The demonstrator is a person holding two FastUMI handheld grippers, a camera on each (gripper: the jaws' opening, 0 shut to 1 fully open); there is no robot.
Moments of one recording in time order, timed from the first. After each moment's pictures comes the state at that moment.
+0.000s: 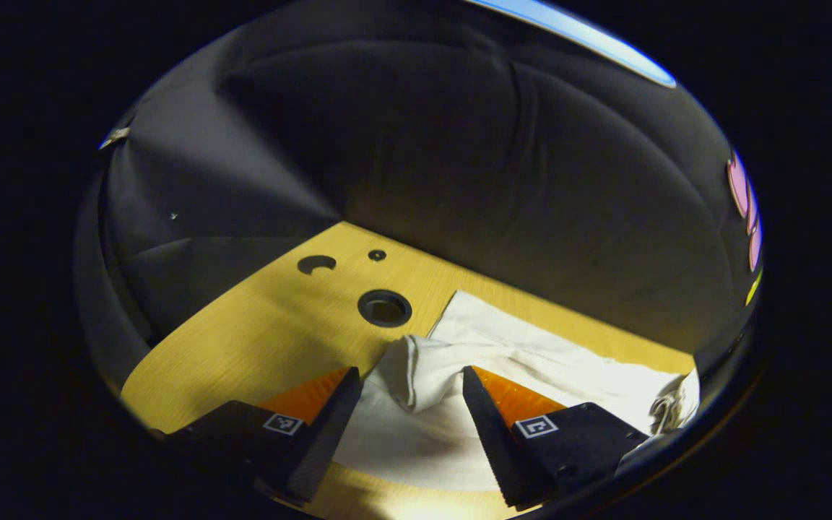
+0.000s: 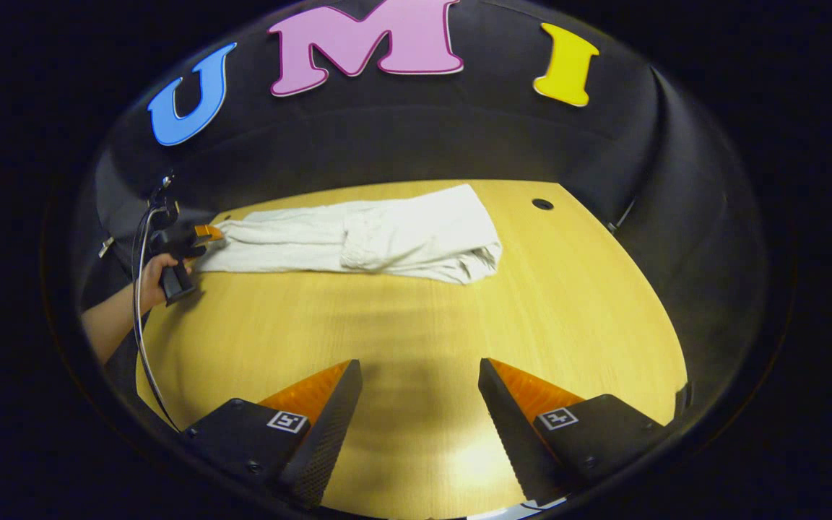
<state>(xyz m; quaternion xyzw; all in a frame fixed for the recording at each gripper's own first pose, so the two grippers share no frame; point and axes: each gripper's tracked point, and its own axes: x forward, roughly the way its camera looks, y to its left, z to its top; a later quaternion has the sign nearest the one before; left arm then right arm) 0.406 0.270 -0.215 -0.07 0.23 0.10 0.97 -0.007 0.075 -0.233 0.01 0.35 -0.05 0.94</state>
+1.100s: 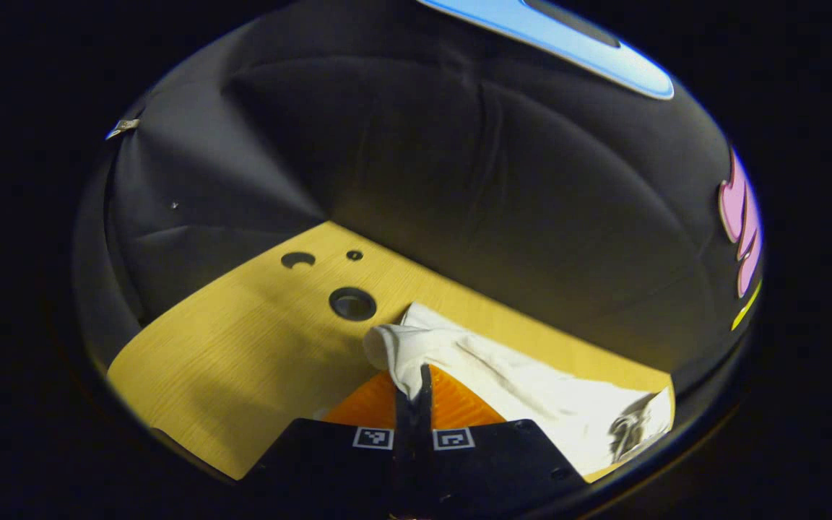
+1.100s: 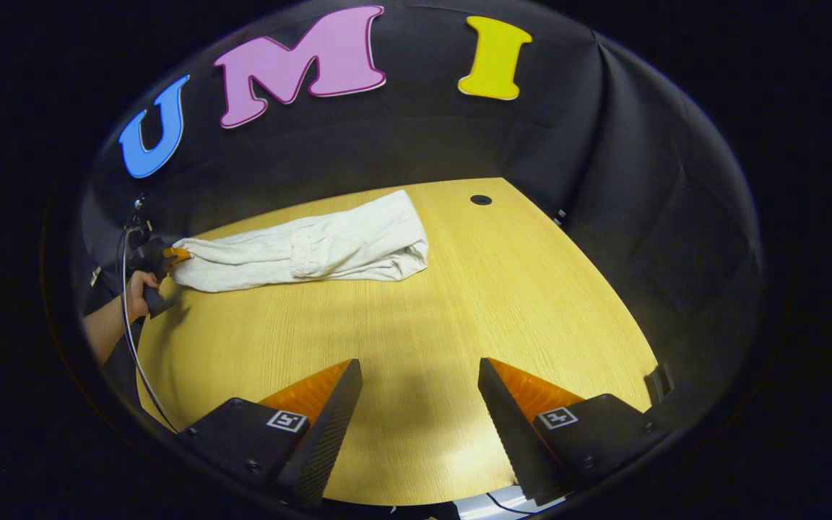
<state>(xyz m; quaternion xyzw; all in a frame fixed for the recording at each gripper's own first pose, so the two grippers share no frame) 0.390 0.223 -0.150 -0.14 0.17 0.08 0.97 -0.026 0.005 -0.197 0.06 0.31 -0.11 0.94</state>
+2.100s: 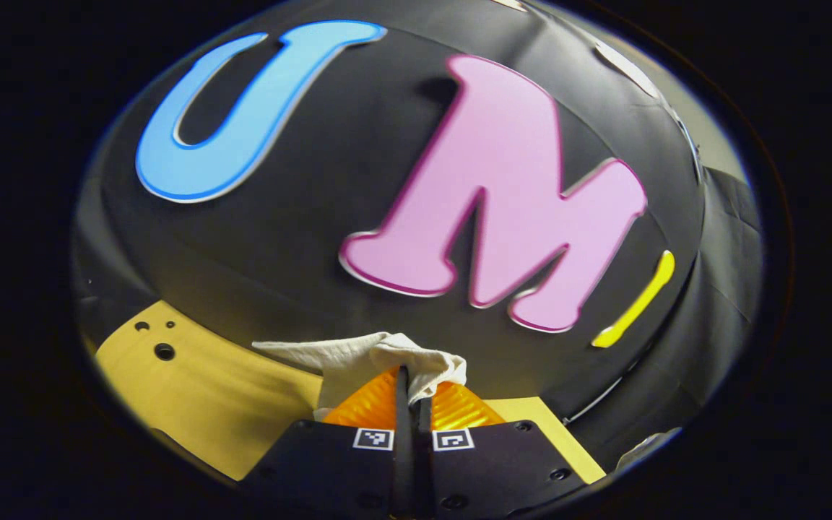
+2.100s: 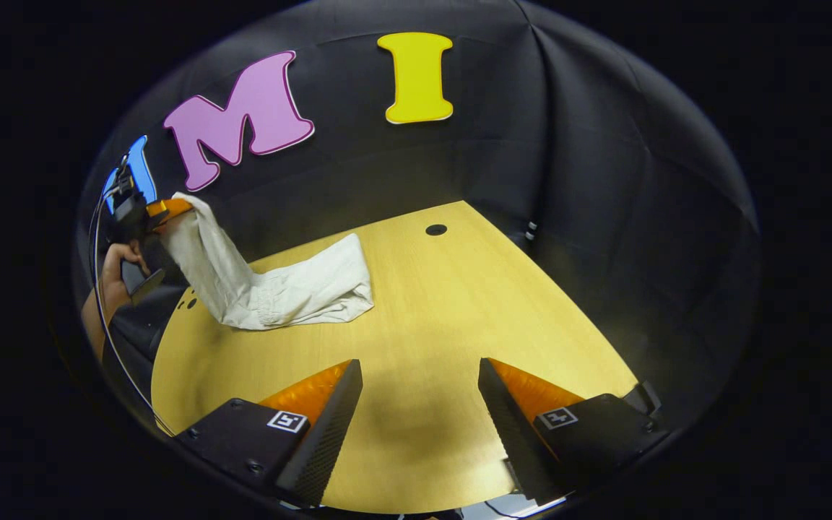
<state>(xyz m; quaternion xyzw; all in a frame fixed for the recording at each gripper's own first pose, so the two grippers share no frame) 0.338 -0.145 0.012 -0.09 0.07 -0.14 0.98 -0.037 -0.109 -0.169 0.11 0.24 -0.12 0.96</state>
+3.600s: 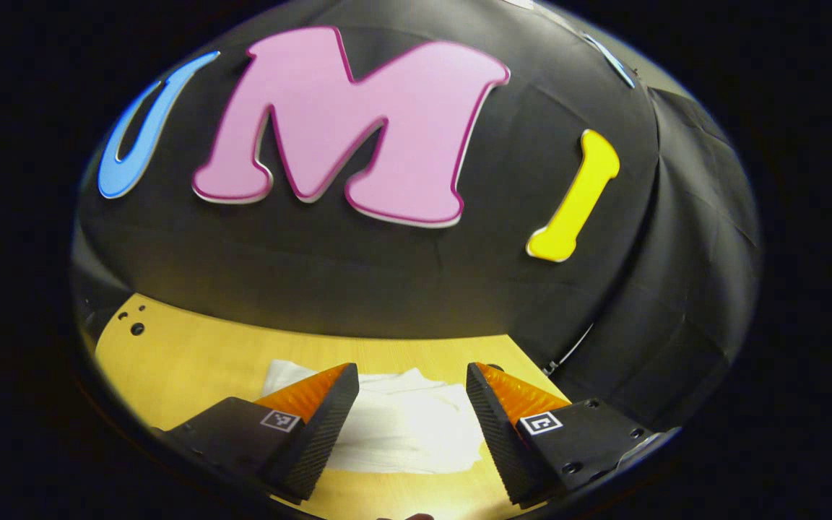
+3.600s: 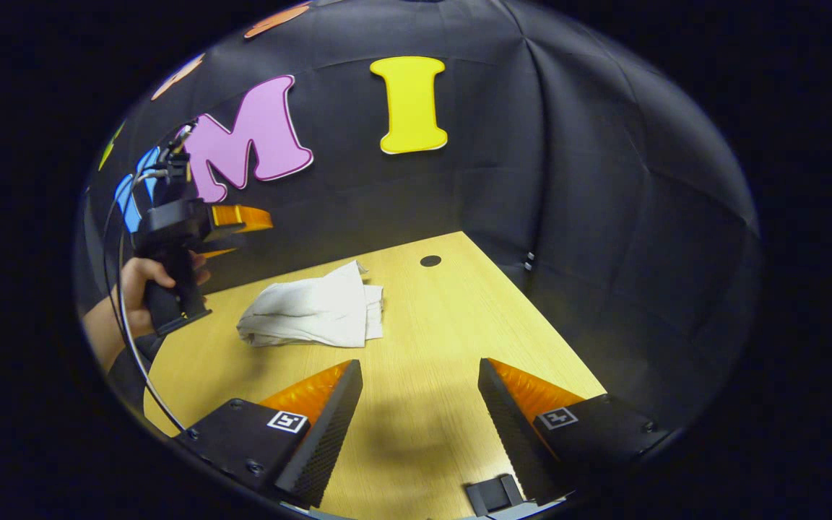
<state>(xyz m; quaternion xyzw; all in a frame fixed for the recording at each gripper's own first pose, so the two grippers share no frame) 0.244 -0.263 -0.054 0.00 0.11 -0.14 0.98 -0.037 -0.136 -0.153 0.09 0.18 -0.08 0.98</state>
